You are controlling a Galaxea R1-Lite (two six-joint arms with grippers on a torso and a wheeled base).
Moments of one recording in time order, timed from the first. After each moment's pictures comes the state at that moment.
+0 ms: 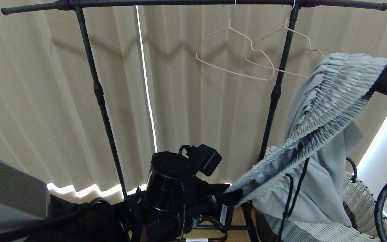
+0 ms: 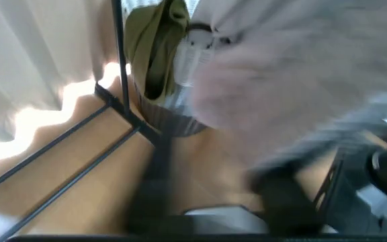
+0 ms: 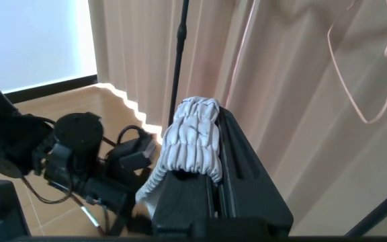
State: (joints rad) left arm -0.91 1.90 -0.74 -0.82 -0.06 -0.21; right arm 0.63 1.20 -1.06 -0.13 0.20 -0.02
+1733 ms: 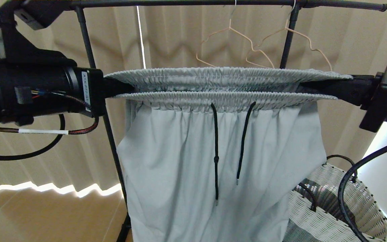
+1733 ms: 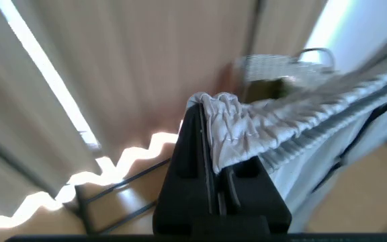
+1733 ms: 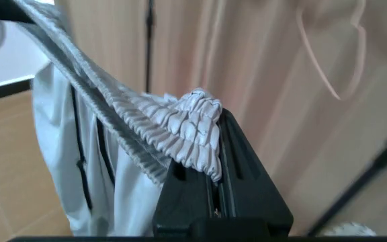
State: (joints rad) left arm -0.53 1.37 -1.24 0.12 0.00 -0.01; right arm 0.48 1.27 -0.99 -0.22 0.19 -0.02
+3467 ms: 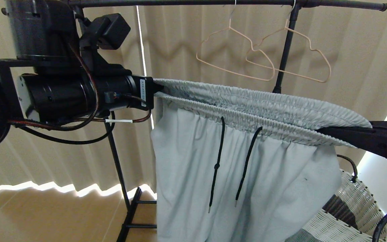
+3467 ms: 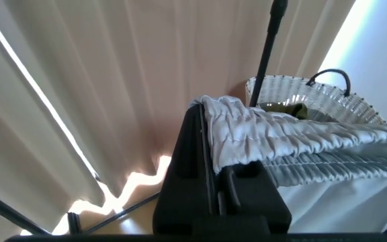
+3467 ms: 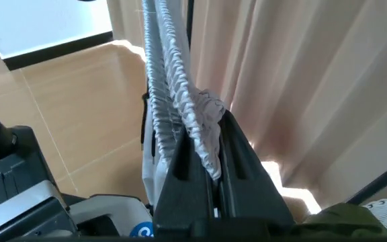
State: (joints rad) left arm -0.52 1.60 -1.25 -0.17 -0.01 -0.01; right arm 0.39 1.14 -0.84 -0.11 0.48 -0.03
